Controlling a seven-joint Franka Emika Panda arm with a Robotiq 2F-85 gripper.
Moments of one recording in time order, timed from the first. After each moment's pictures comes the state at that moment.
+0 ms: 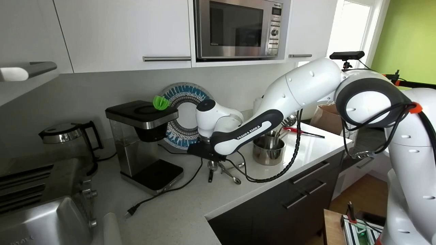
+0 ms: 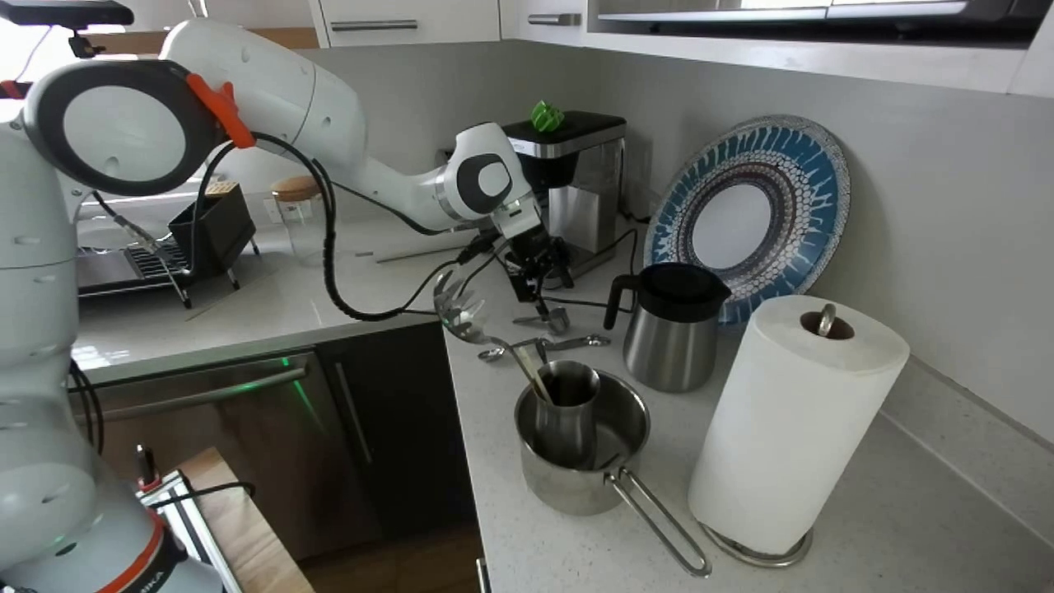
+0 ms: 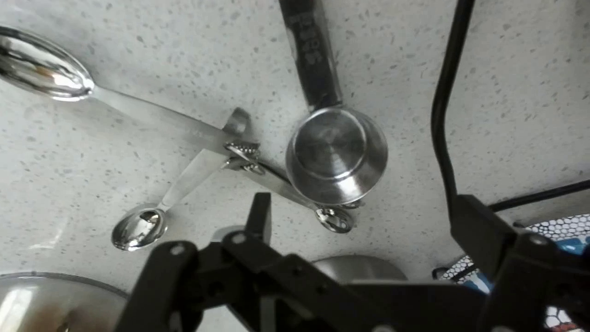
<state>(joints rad) 0.07 0.38 -0.17 -1.78 -0.46 2.33 1.69</state>
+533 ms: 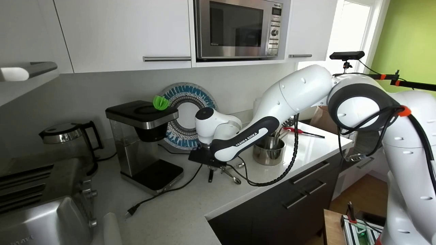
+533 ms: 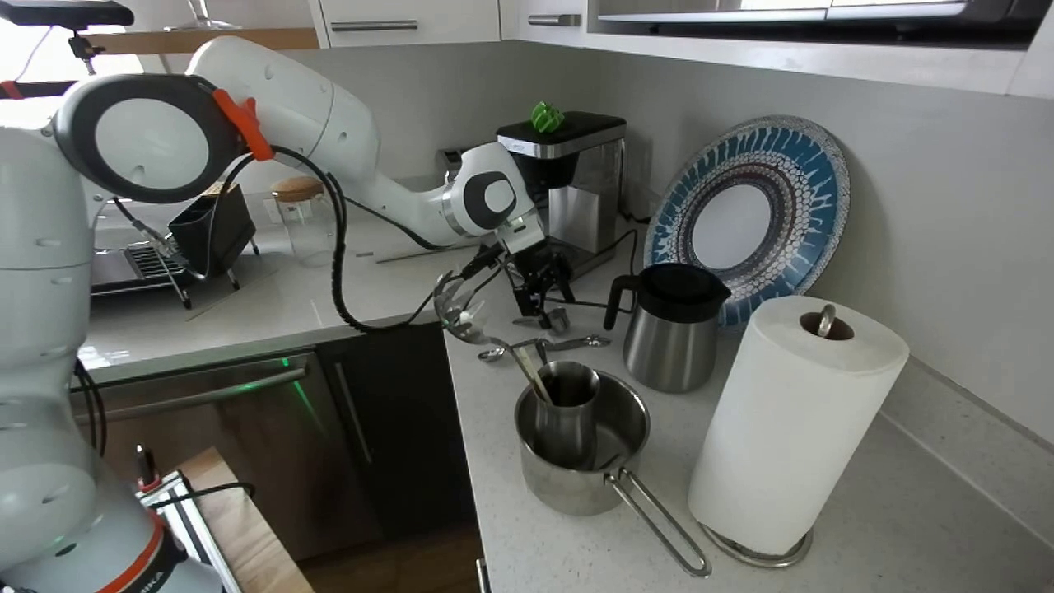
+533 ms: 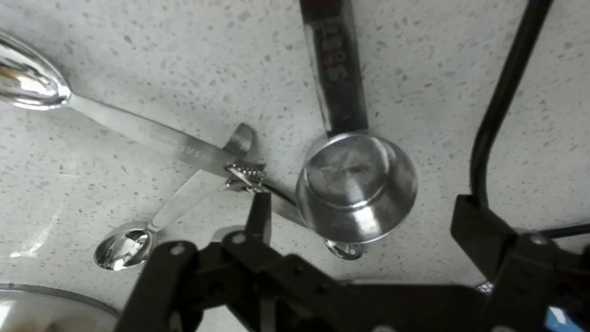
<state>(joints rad) 0.07 0.43 -0.18 -1.78 -0.48 2.35 1.68</state>
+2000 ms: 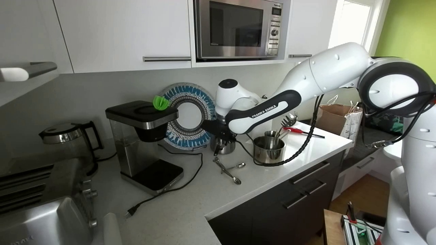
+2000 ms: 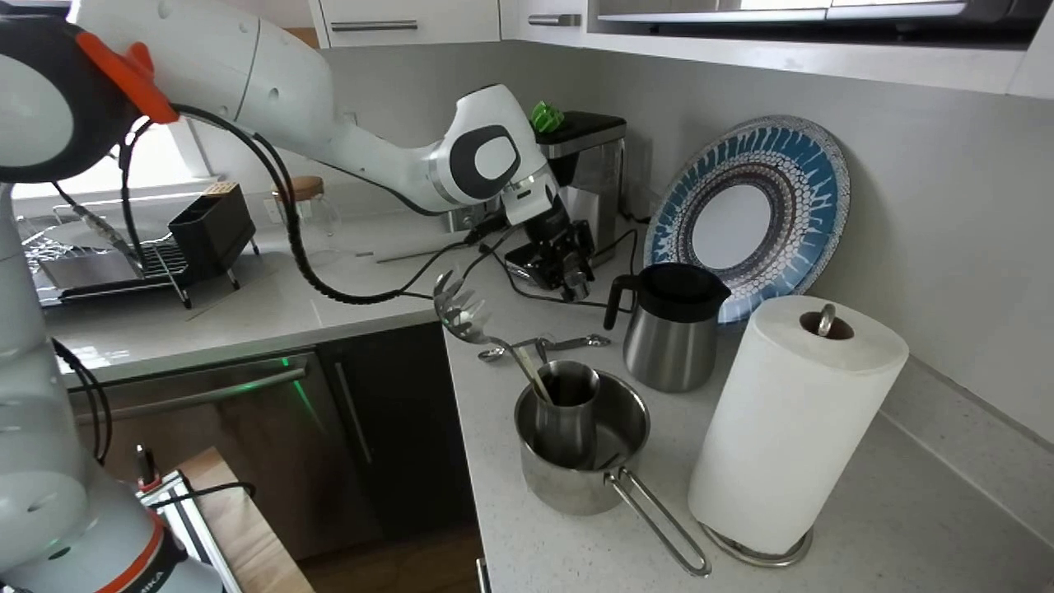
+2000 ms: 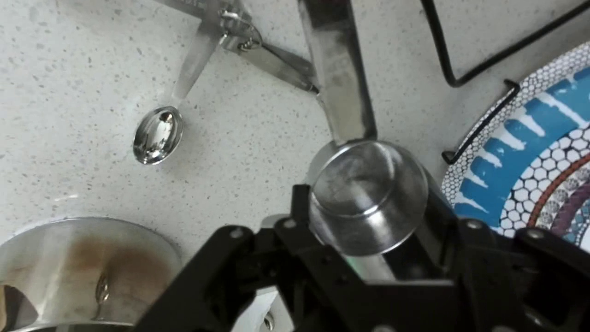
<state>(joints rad) 0.00 0.20 -0.22 -1.88 -0.39 2.40 1.71</state>
